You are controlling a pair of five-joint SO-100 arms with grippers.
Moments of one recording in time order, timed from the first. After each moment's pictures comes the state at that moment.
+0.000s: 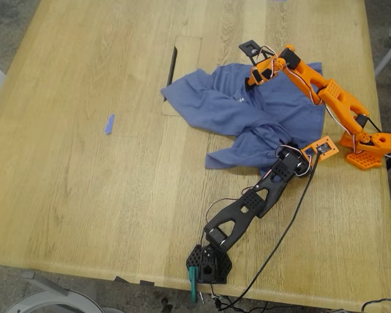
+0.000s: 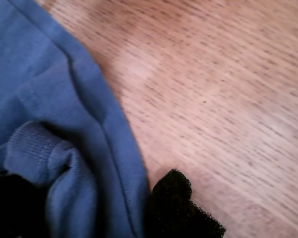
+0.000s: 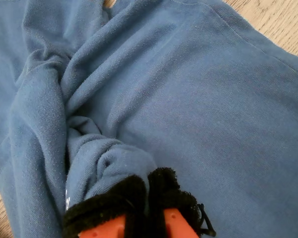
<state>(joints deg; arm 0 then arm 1) 40.9 0.3 -17.3 83.2 -69.0 22.9 37.3 -3.6 88.9 -69.1</state>
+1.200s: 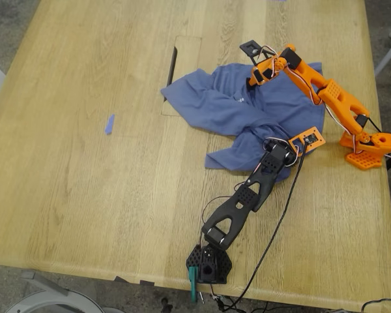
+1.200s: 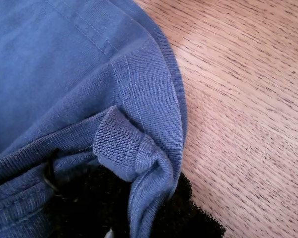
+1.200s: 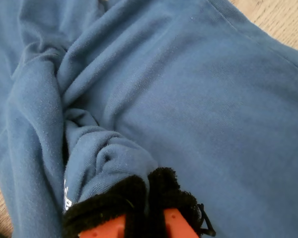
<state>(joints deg) 35.1 0.3 -17.3 83.5 -63.4 22.5 37.4 -4.9 92.4 -68.8</state>
